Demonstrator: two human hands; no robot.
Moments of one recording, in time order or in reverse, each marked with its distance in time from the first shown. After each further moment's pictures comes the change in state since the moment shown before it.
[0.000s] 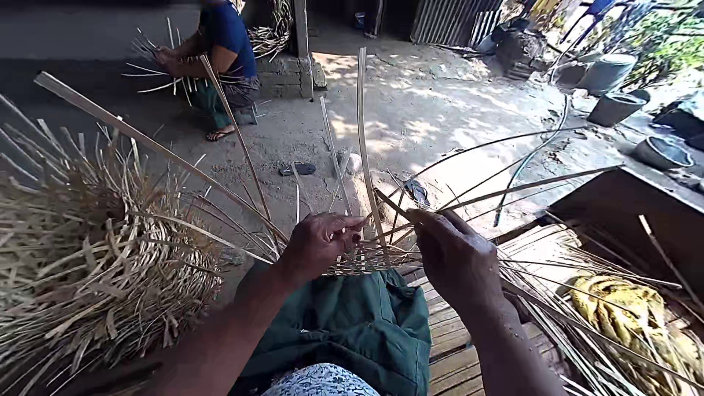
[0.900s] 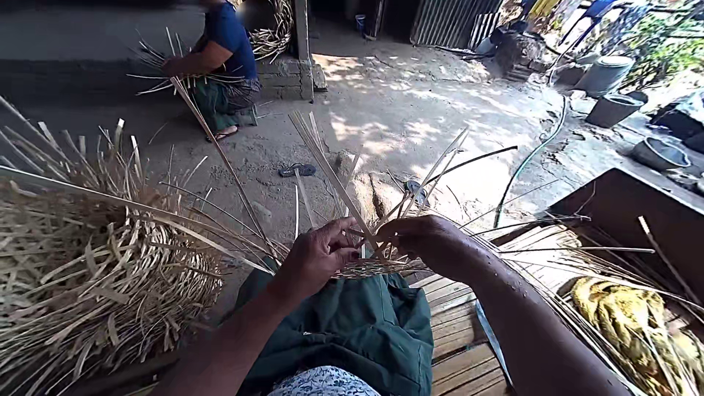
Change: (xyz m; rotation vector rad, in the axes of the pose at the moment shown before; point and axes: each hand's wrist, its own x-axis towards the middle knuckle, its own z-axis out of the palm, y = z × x) left_hand -0.015 0.017 -0.010 -0.117 -0.090 -0.214; right_hand 0.056 -0.005 -0.007 0.420 -0.864 0.409
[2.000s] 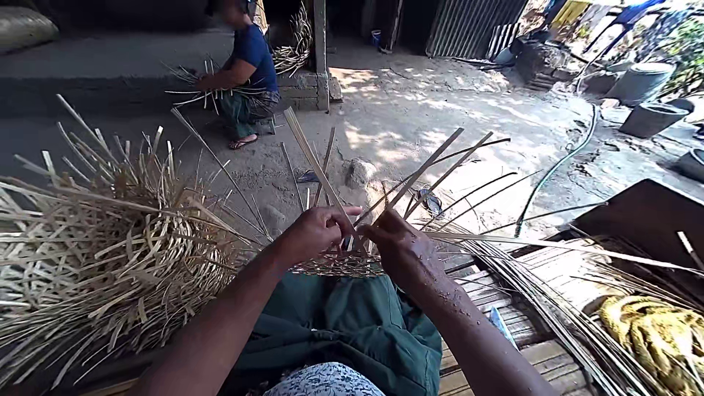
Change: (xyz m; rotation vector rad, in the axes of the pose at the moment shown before) left_hand 0.026 0.011 -0.039 -0.057 -0.165 -0.205; right_hand 0.025 0.016 0.074 -0.458 0.599 -0.536
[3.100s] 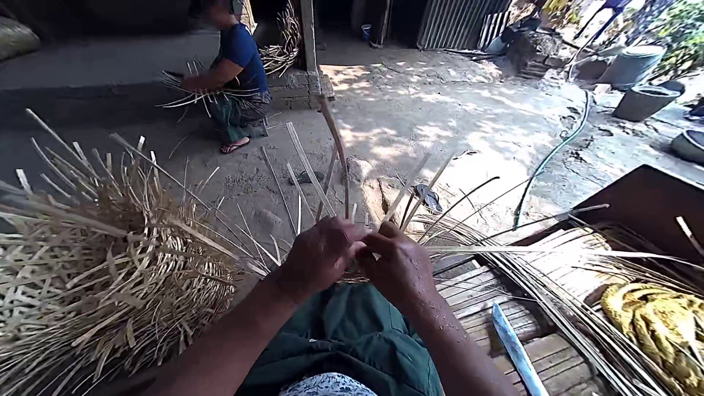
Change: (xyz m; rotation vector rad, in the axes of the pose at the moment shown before) left_hand 0.005 -0.020 0.041 0.583 0.472 0.767; right_hand -0.001 -0.014 0.005 0.062 0.051 0.289
